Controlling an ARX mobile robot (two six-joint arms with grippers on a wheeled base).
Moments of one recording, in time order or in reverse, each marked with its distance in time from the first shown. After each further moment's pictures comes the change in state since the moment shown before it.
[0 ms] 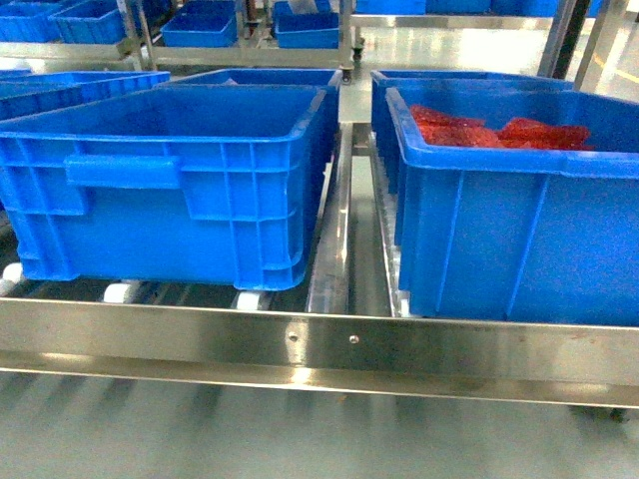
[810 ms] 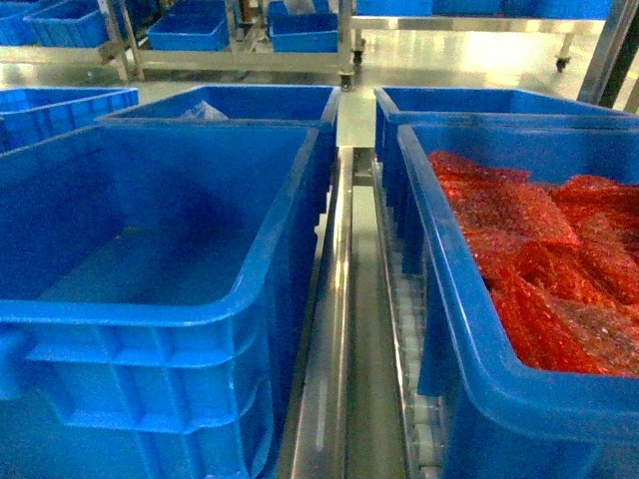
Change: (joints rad) left arm 0.000 0.004 0.000 0.000 0.000 0.000; right arm 0.000 0.000 0.000 -0.003 0.000 0.000
